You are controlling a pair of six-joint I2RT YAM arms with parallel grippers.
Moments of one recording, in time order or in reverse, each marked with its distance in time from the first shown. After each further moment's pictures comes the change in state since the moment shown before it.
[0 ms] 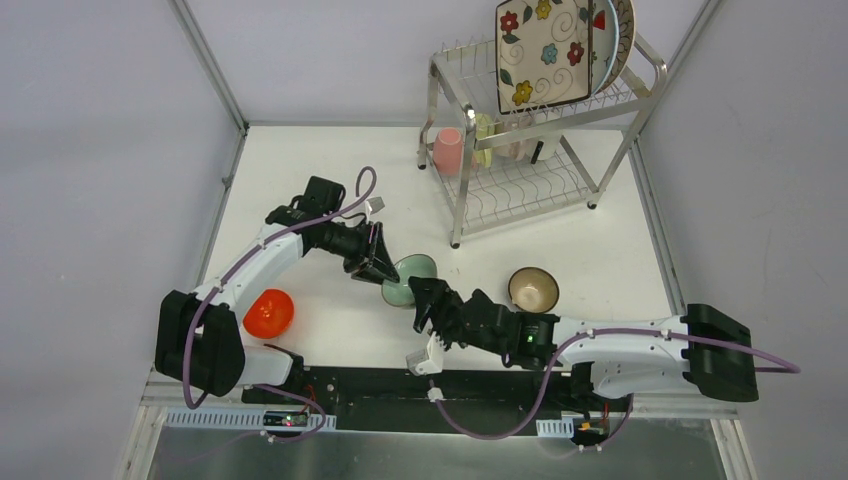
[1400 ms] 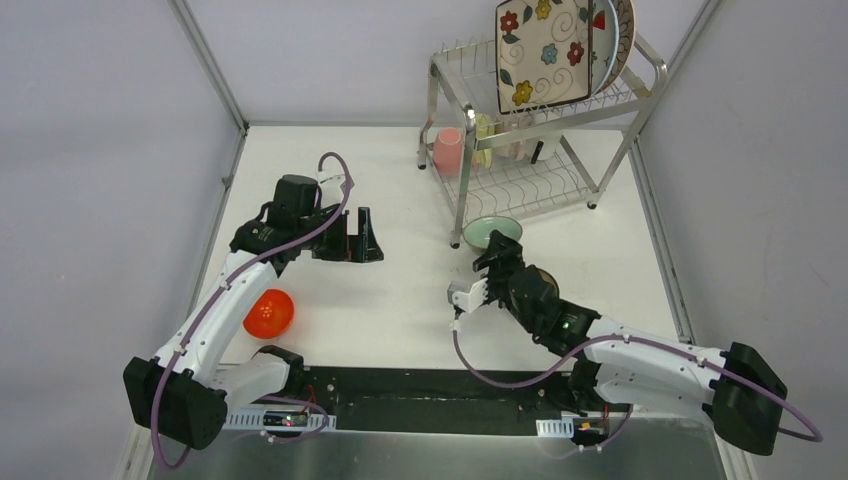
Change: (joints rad) left arm 0.000 -0.259 0.038 -0.014 -0.540 0.171; right arm -0.333 -0.241 -0.176 -0.008 0.247 0.166
